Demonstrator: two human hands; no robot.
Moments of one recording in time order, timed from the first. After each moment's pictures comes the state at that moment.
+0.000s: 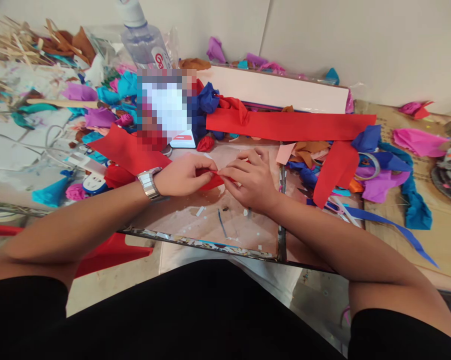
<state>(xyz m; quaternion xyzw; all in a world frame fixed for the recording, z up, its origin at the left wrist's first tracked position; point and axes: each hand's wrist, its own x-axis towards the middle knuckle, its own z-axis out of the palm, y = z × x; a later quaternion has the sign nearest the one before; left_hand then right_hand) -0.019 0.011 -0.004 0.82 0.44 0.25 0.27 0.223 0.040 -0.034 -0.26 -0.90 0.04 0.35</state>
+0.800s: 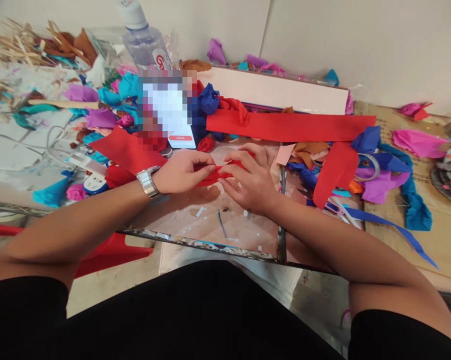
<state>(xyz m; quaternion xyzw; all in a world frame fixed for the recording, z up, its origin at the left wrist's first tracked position) -0.022 0.014 -0.004 0.79 0.48 0.28 0.27 0.222 0.036 -0.031 -0.24 -0.88 -0.03 0.41</state>
